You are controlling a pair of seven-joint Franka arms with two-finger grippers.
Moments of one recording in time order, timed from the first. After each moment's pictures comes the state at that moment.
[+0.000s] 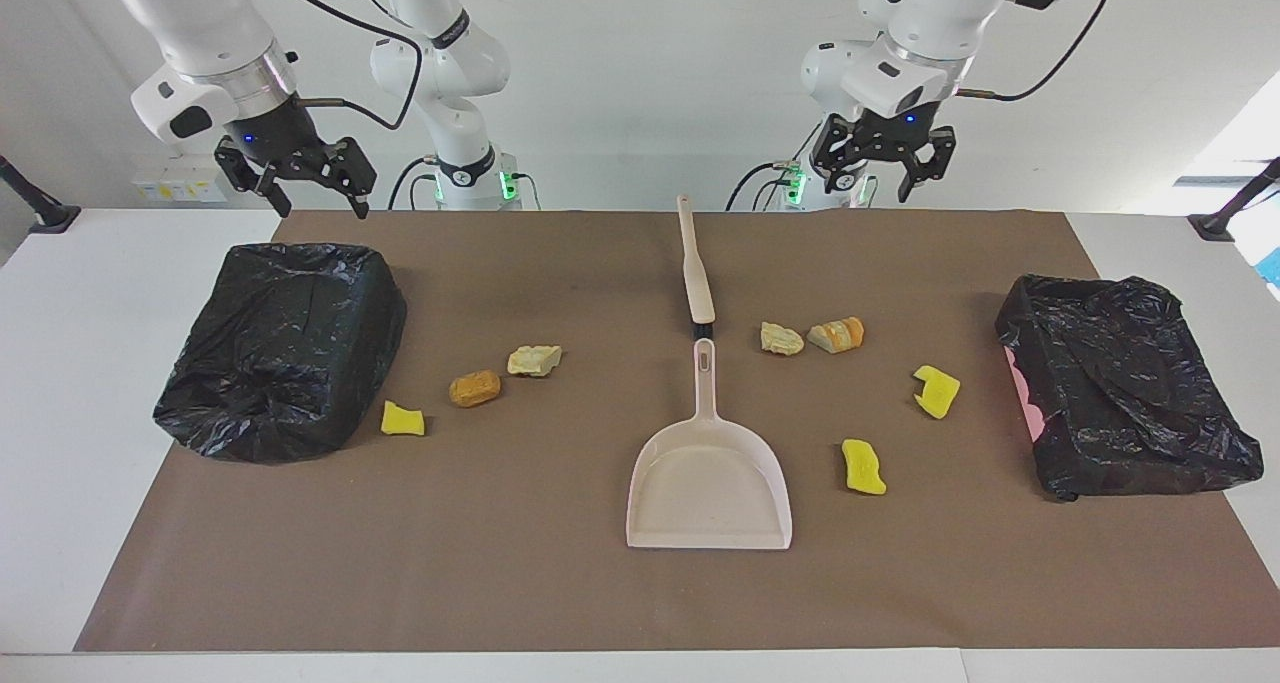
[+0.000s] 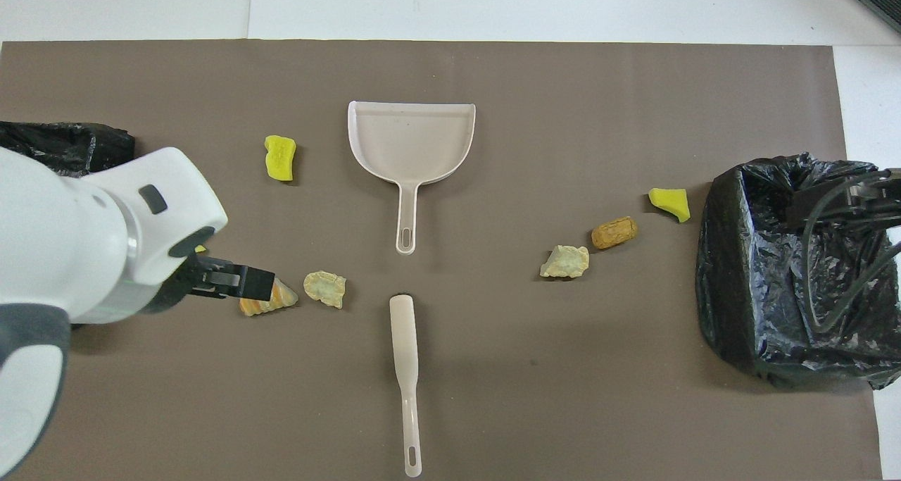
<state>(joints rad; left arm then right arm) -0.13 -0.17 -0.28 -1.75 -0.07 1.55 -0.19 0.01 0.01 -0.03 -1.50 0.01 1.45 0.03</state>
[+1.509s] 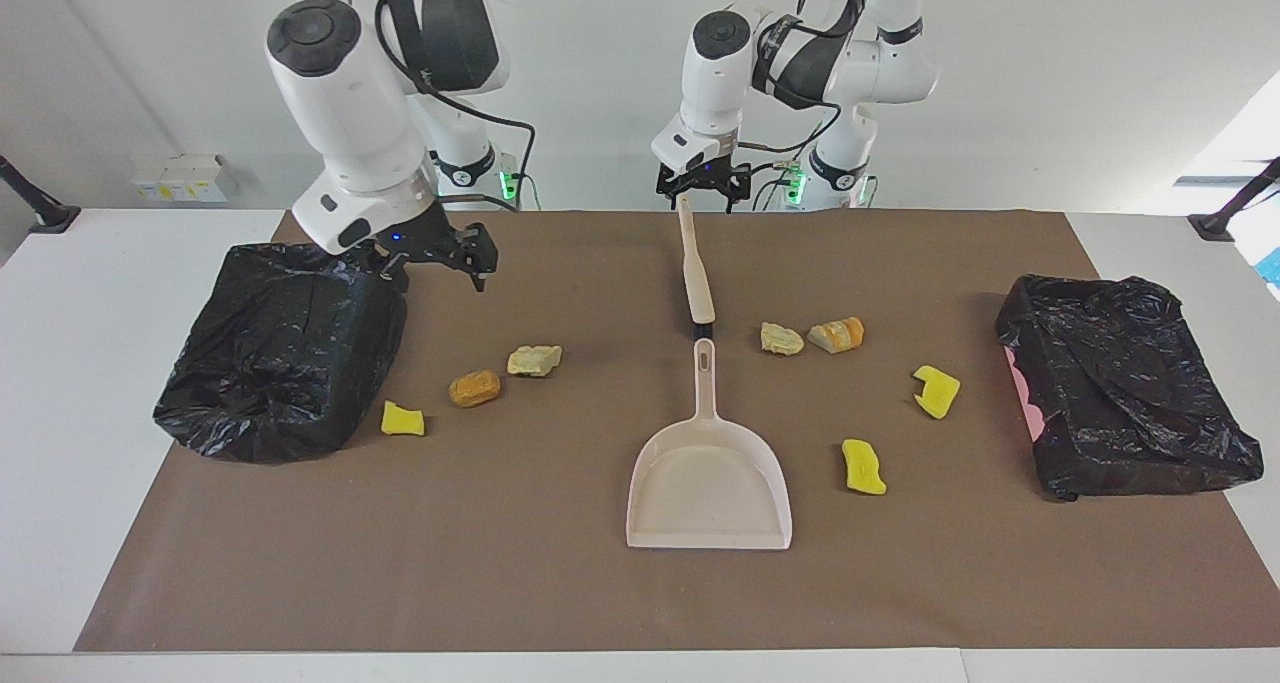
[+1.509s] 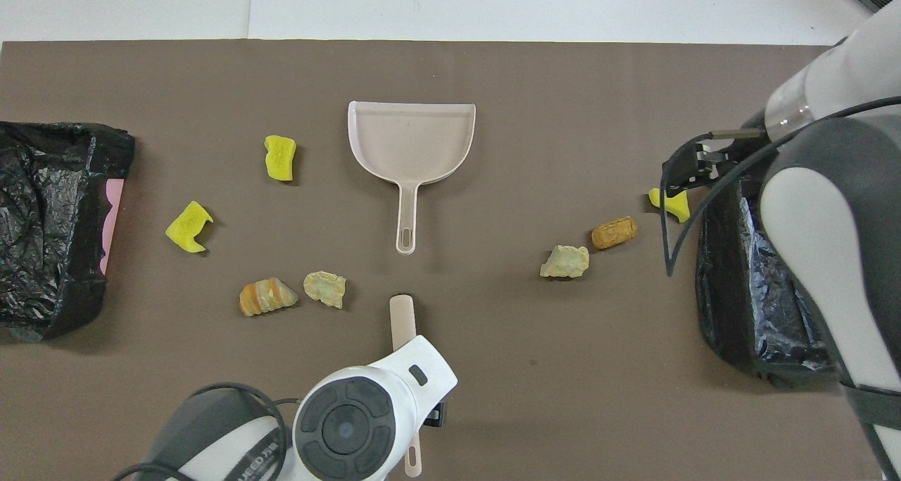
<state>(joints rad) -0.14 -0.27 -0.76 -2.36 -0.28 2.03 -0.57 0.22 0.28 0.07 -1.39 0.02 1.61 0.33</state>
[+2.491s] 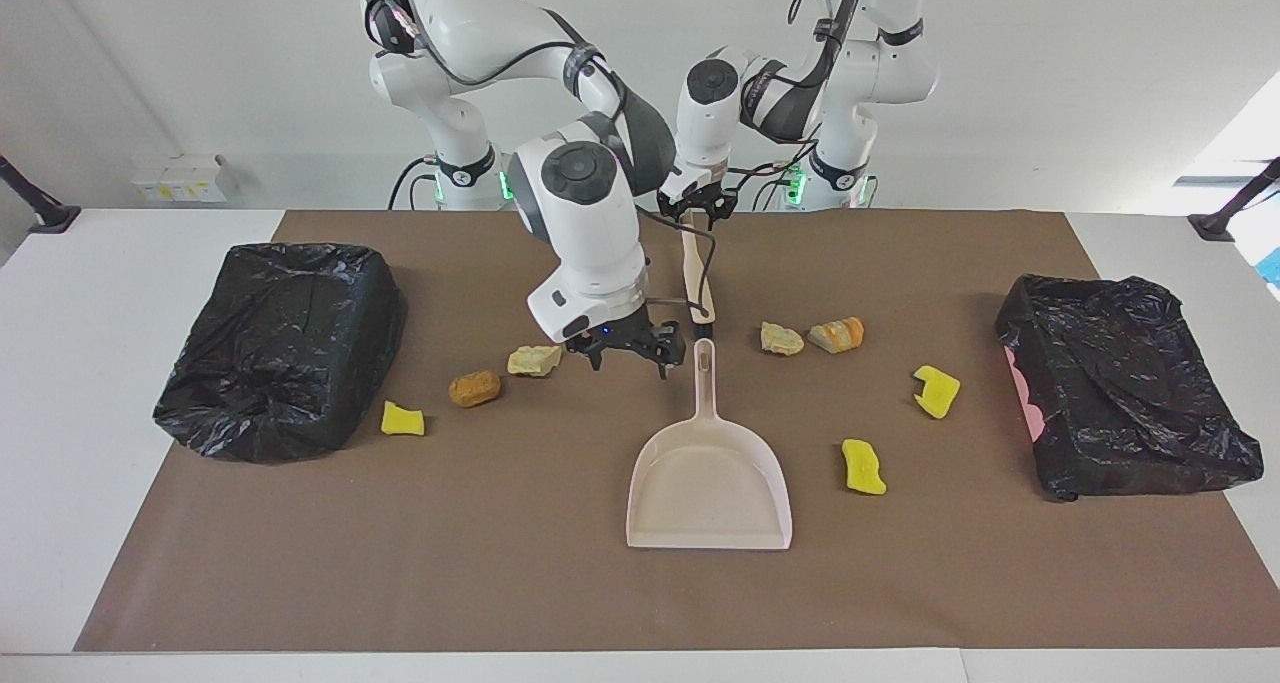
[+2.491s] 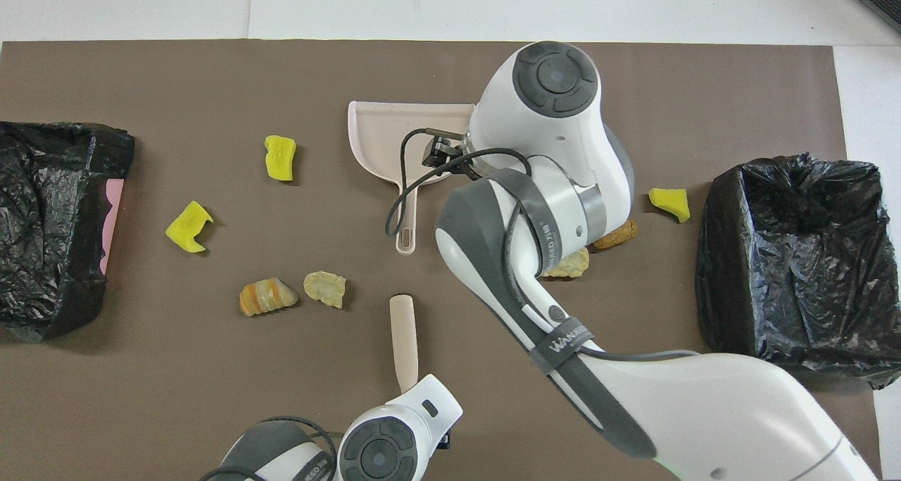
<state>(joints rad) -0.15 -0.23 -0.78 -2.46 -0.35 2.15 -0.57 0.45 0.57 0.07 -1.29 0.06 1.96 0.75</state>
